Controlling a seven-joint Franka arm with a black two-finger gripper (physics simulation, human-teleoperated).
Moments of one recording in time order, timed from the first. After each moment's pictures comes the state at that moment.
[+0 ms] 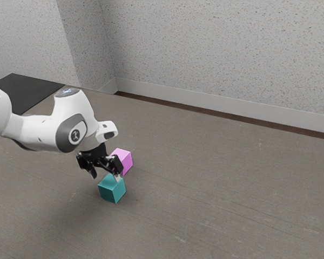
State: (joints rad) arm 0.16 0.10 -0.14 -2.31 -0.15 2.46 0.01
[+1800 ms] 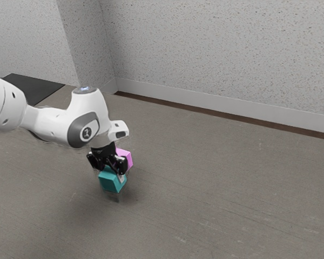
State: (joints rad) arm 0.13 0.20 -0.13 -2.19 -0.02 2.39 -0.08
